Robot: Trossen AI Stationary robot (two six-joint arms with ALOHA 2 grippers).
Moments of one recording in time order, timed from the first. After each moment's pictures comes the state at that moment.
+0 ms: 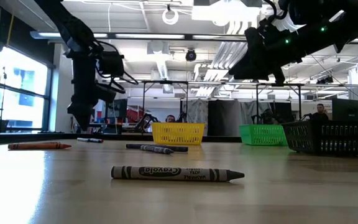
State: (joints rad) left arm 0.72 1.51 0.82 -0.61 -0.42 0.48; right arm -0.07 1.16 0.43 0.45 0.54 0.36
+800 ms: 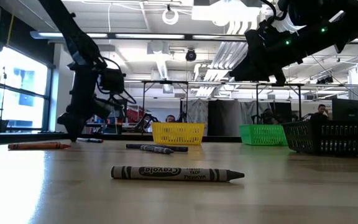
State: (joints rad) left arm 0.76 1.66 0.82 -0.63 -0.45 0.57; right arm -0.07 1.16 0.43 0.43 0.54 0.36
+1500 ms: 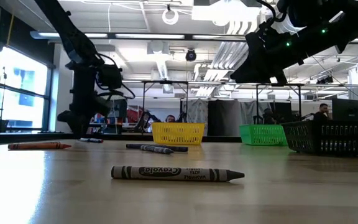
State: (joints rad) left arm 0.83 1.62 0.81 -0.55 -0.38 0.80; right arm -0.07 1.16 0.43 0.40 0.54 0.36
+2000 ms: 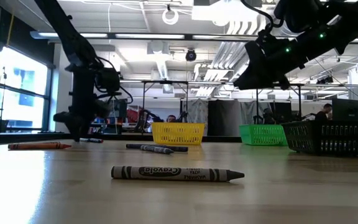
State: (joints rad) left arm 0.87 1.67 0.82 -0.54 -0.30 0.95; right arm -0.11 1.16 0.43 0.33 0.54 0.39
